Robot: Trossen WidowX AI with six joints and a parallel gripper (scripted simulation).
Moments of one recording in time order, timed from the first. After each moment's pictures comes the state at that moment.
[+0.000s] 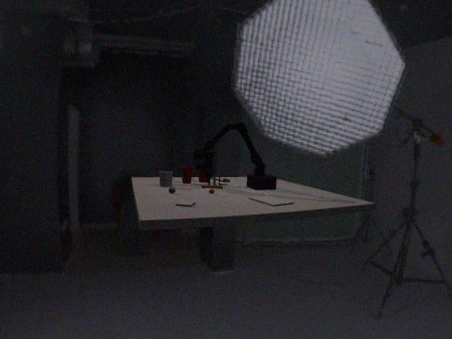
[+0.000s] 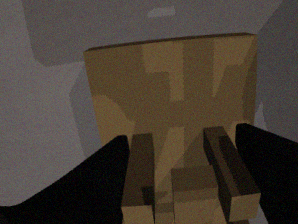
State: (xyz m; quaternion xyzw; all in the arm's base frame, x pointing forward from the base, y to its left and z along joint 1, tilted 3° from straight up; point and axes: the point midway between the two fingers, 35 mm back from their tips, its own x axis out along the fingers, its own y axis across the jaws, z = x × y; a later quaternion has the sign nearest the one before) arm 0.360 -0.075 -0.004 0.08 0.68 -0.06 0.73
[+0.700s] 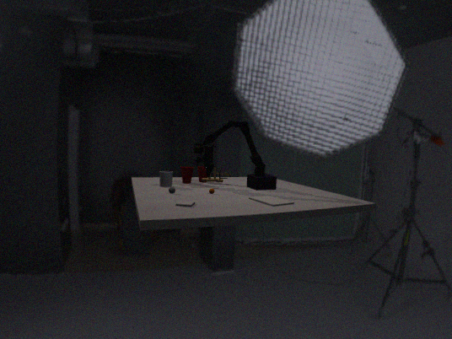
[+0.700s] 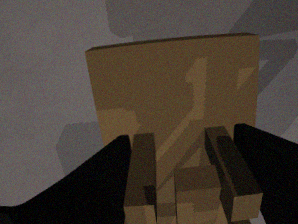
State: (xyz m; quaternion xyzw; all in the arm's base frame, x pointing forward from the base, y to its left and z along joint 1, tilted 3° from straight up) arm 0.357 -0.075 0.040 0.08 0.68 -0.06 0.72
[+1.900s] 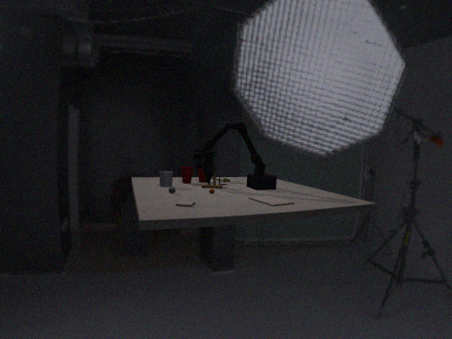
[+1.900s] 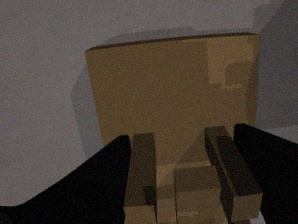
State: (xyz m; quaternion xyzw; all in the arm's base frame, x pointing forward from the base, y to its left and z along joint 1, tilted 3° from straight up) arm 0.360 -0.073 -0.002 0.08 0.68 -0.06 0.72
